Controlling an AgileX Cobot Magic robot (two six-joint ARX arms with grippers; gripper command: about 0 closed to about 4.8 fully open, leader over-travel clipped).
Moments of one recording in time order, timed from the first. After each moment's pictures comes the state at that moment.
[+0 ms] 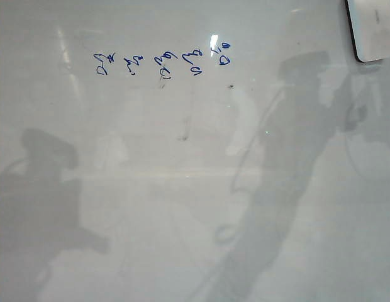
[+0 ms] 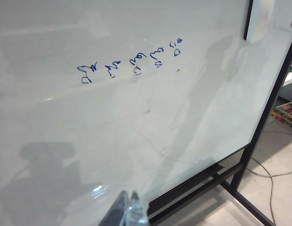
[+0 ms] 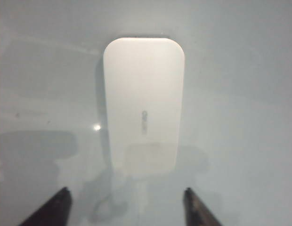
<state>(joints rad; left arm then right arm) -0.02 0.10 0.79 -0.82 0.51 0.05 0.02 0.82 0.71 0.13 0.05 -0.21</state>
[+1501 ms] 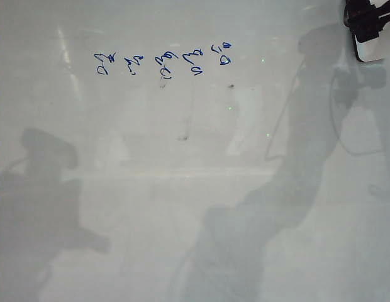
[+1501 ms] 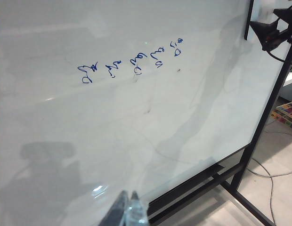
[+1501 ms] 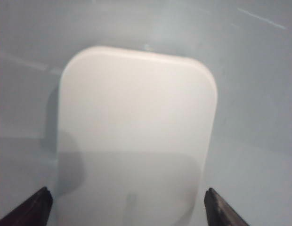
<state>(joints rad) -0.02 0.10 0.79 -0.82 0.51 0.05 0.02 1.26 0.76 0.67 0.09 -0.35</state>
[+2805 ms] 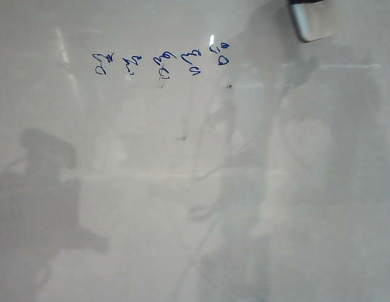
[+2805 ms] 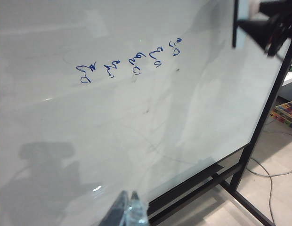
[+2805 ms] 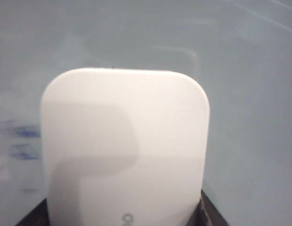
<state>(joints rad) -0.02 0.10 0.79 -0.82 0.51 0.05 0.42 1.12 0.81 0.39 0.18 -0.44</state>
